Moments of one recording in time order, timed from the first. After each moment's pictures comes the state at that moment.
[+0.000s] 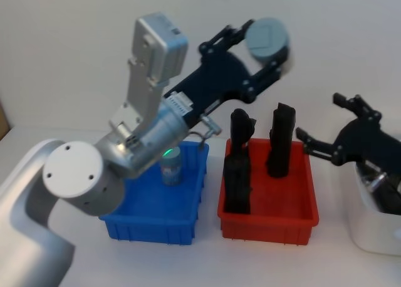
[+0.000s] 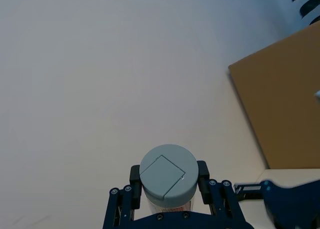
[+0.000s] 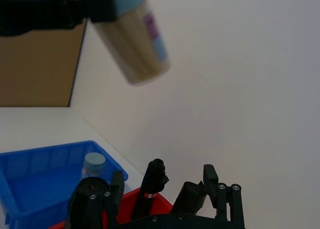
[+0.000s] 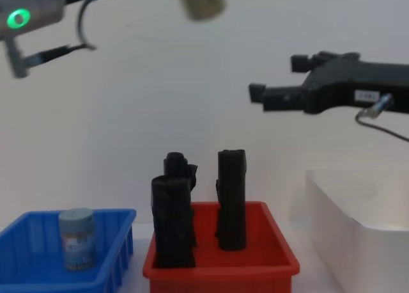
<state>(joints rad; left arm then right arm) -0.35 0.42 0.30 -1.80 -0.31 -0.06 -0.35 0.34 0.29 -0.27 -1.61 0.09 0.05 0.56</state>
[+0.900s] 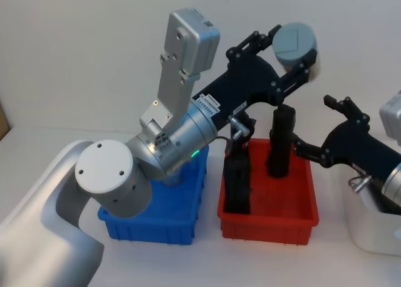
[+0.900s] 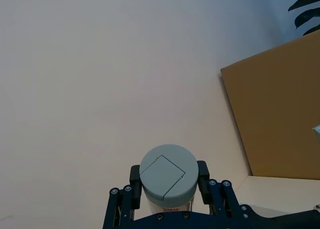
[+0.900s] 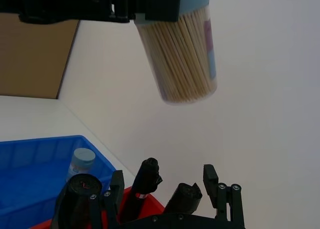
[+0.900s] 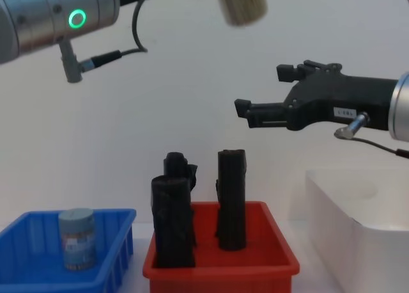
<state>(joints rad) -0.39 0.33 0.35 -1.76 -0.33 0.01 -0.35 0.35 0.26 -0.32 -1.57 -0.01 -0.02 0.49</state>
